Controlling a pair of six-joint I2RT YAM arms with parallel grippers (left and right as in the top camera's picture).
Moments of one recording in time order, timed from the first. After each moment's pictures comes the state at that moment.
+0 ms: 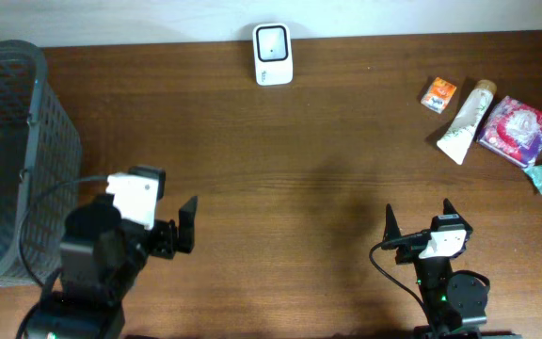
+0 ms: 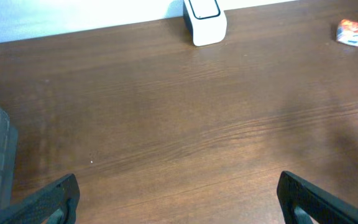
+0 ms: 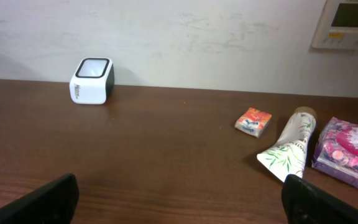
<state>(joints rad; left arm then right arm) -0.19 0.73 0.94 -0.79 0.05 0.01 0.05 0.01 0.01 -0.08 0.01 -0.02</state>
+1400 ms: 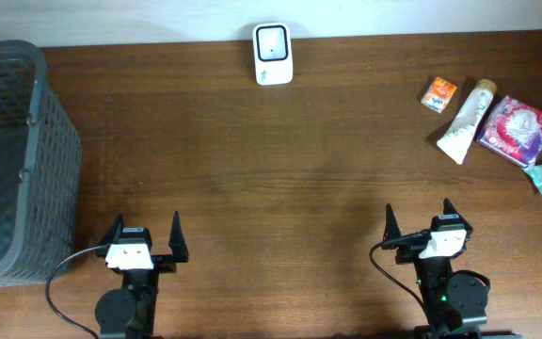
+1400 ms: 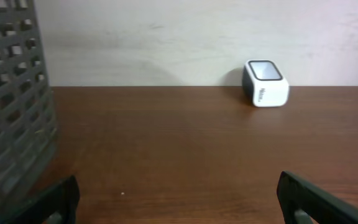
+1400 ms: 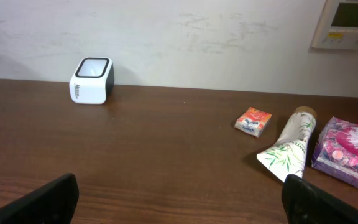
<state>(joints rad) -0.01 0.01 0.01 -0.08 -0.01 -0.02 0.05 0.01 0.01 -0.08 0.01 -0.02</state>
